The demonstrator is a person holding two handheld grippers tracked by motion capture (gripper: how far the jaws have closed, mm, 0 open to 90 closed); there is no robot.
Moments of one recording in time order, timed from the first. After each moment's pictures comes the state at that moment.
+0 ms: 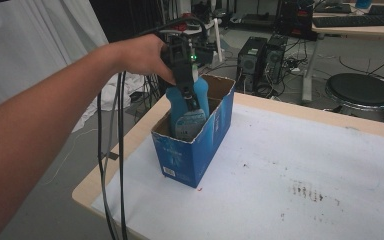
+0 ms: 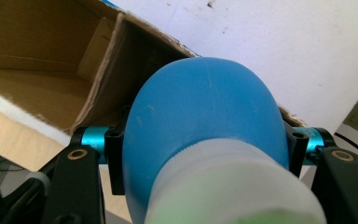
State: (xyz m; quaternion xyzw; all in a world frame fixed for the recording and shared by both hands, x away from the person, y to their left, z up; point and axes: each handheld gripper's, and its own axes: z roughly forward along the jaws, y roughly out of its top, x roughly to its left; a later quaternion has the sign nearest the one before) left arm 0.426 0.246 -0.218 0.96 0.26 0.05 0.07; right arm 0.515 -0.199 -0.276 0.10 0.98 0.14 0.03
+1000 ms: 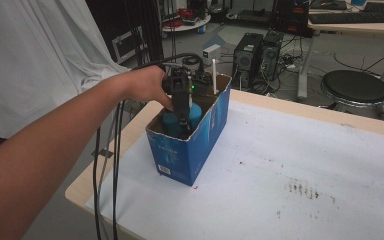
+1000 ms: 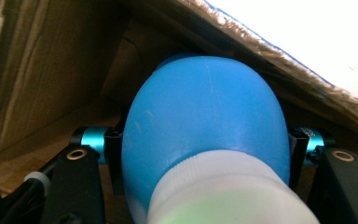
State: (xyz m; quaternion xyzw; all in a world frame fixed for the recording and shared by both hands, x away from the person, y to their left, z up) left arm 0.435 0.248 -0.282 0.96 0.26 0.01 0.04; right arm 0.516 -0.199 -0.283 0.11 0.99 0.13 0.02
